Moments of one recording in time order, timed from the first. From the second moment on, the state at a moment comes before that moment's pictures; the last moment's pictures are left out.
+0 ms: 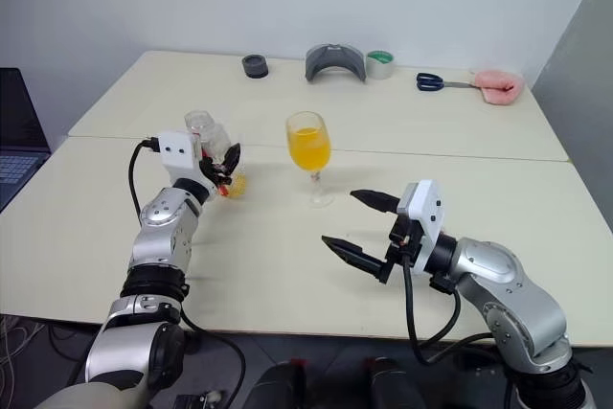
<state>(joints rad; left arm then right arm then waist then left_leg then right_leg) -0.68 0.36 0.22 0.64 -0.16 -0.05 -0.34 -0.20 -0.50 0.06 -0.62 0.61 0.54 0.67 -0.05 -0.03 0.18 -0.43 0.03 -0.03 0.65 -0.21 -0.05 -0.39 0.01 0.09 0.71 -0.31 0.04</state>
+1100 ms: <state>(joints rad) -0.06 0.38 0.24 -0.25 -0.24 0.49 -0.31 0.17 -0.41 0.02 -0.75 0.45 0.54 0.33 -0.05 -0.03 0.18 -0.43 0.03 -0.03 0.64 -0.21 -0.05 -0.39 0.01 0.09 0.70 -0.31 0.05</state>
